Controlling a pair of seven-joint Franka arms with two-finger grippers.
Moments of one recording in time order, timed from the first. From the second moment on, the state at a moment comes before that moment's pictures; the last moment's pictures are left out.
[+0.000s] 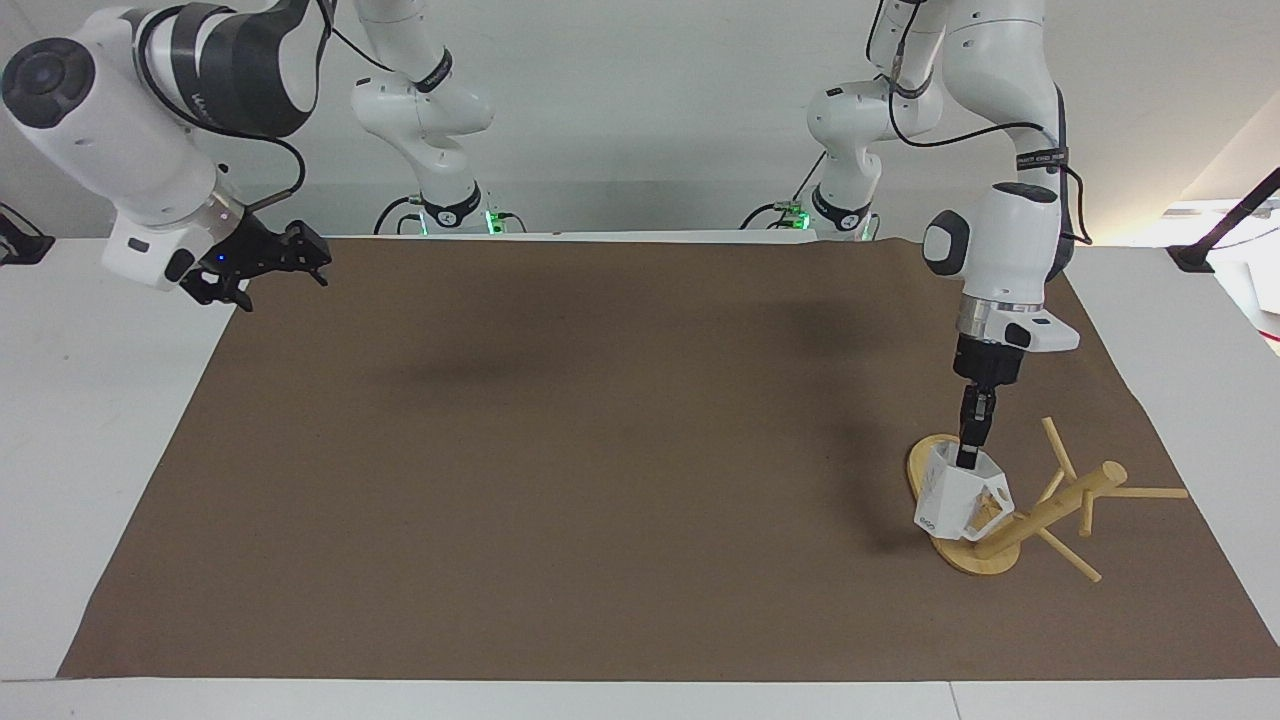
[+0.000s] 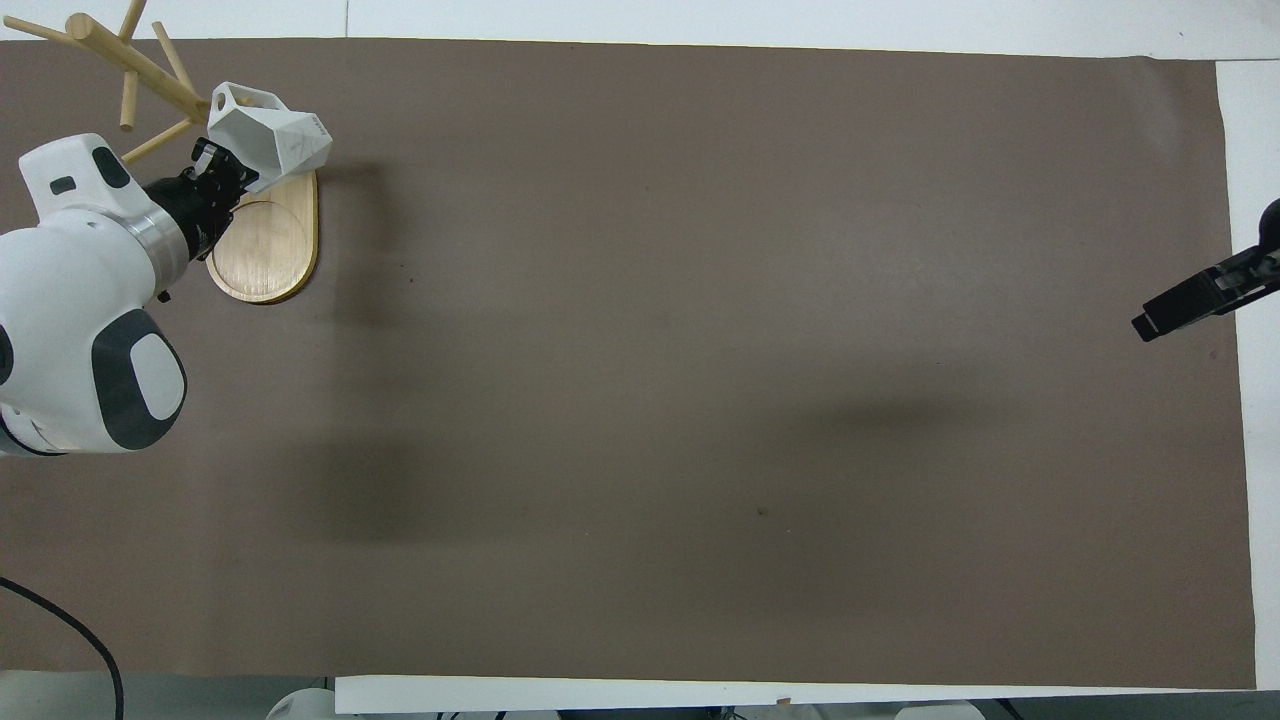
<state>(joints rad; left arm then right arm) 0.07 0.10 -0.21 -2.22 -0.05 2.98 -1.02 0.06 0.09 -0.15 -1.52 -0.01 1.38 -0.35</state>
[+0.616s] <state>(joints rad) 0.13 -0.03 -0.20 -2.03 0.00 2.25 -0.75 0.02 0.01 -0.14 -1.58 -0.05 1.37 -0.15</state>
